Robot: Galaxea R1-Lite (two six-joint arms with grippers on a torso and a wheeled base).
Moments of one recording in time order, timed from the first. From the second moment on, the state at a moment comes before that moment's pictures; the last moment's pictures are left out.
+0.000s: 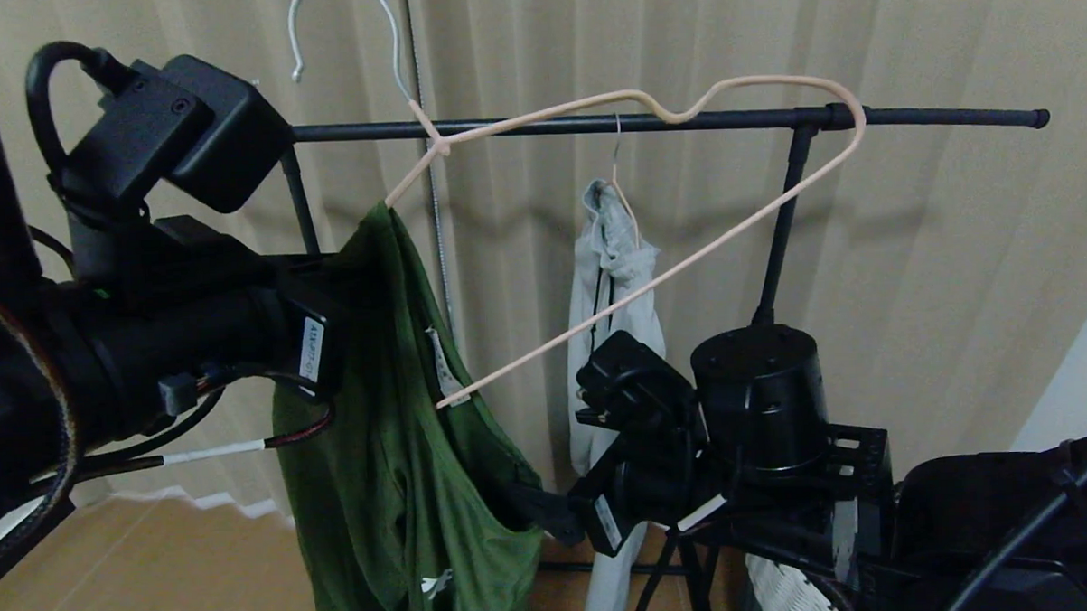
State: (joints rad) left arm -0.67 1.33 -0.96 -0.20 0.28 0.31; right arm 0.86 1.86 -0.84 -0.60 -0.01 0.03
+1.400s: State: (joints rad) left arm -0.48 1.28 -0.72 -0.05 0.29 0.70; right arm 0.47 1.70 -0.80 -0.63 -0.06 0.00
